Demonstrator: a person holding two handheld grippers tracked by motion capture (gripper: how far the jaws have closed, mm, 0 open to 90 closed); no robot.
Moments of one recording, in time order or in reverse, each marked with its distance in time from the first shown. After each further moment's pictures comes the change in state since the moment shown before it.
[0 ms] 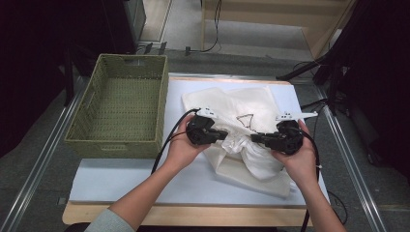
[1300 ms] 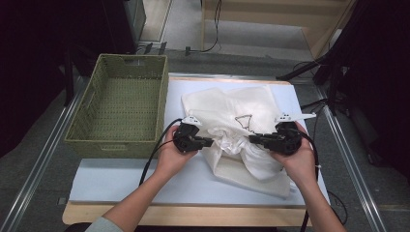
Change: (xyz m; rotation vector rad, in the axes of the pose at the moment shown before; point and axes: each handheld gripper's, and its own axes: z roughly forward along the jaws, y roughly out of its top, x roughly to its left) left arm 0.020 -0.045 -0.005 0.030 0.022 -0.119; right arm -0.001 -0.003 0.004 -0.007 0.041 -0.016
